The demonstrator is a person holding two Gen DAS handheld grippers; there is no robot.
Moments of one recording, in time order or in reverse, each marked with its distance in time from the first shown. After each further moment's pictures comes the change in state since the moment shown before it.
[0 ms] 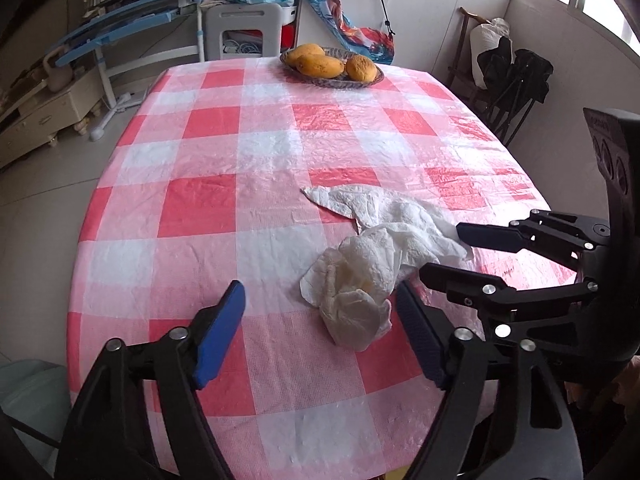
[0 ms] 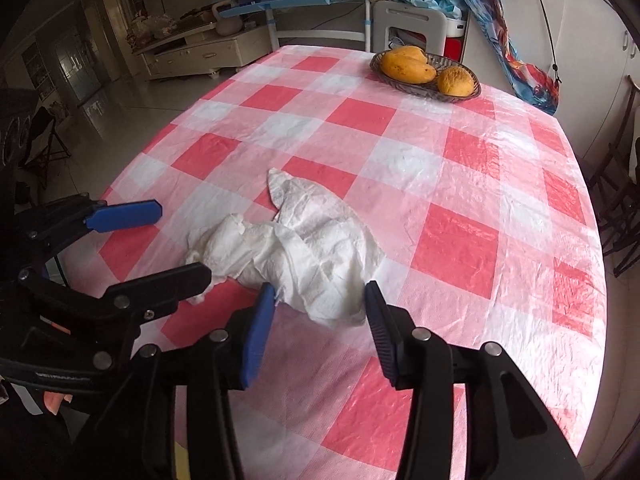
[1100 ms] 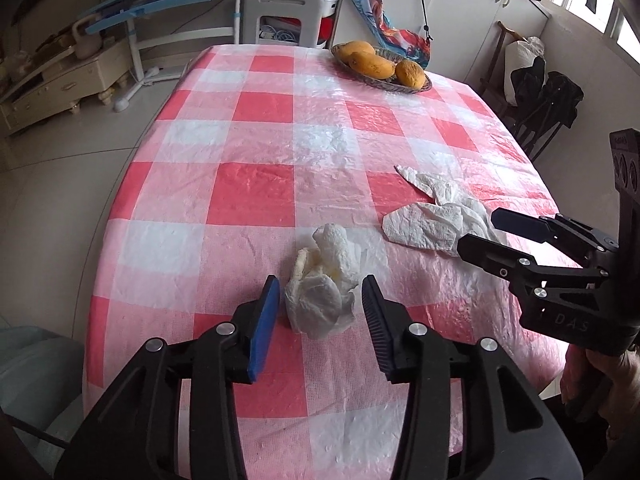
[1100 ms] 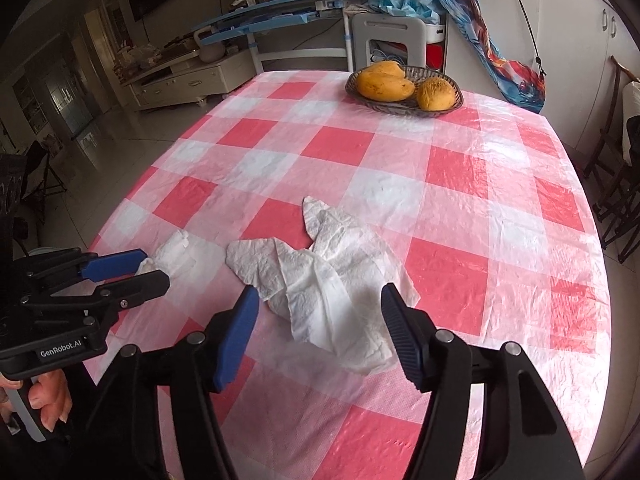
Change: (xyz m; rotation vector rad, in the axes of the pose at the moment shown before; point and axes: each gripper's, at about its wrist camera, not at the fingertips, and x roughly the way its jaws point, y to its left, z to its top) left arm -0.001 0.032 0.004 -0.106 0.012 0.065; right arm 0.003 -0.015 0.014 0.086 -0.069 0.008
